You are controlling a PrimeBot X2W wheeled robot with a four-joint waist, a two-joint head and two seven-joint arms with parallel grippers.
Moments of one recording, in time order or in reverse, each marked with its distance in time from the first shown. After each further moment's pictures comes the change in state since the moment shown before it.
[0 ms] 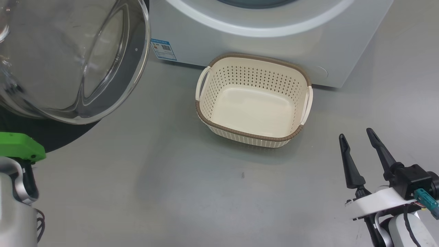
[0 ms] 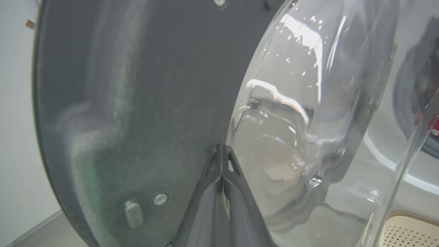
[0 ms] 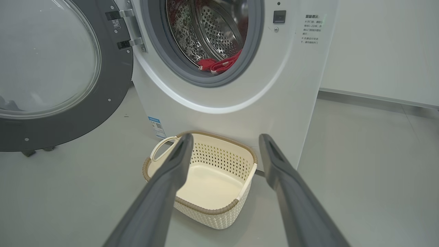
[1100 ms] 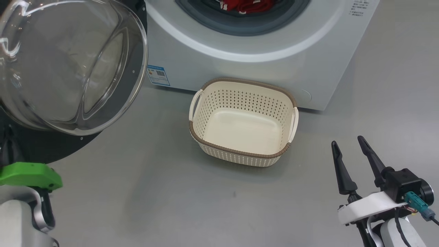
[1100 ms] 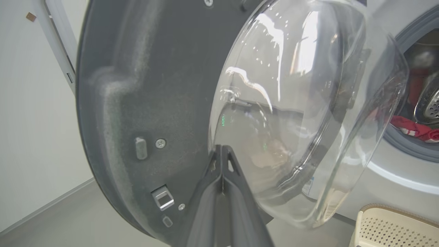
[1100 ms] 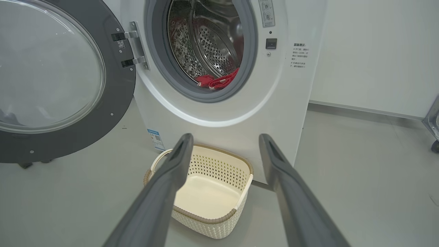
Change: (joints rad) left arm 0.119 -0.038 0.025 -0.025 0.026 -0.010 -0.026; right arm -0.005 0.037 0.003 0.053 0.002 0.011 0.000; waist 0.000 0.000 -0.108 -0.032
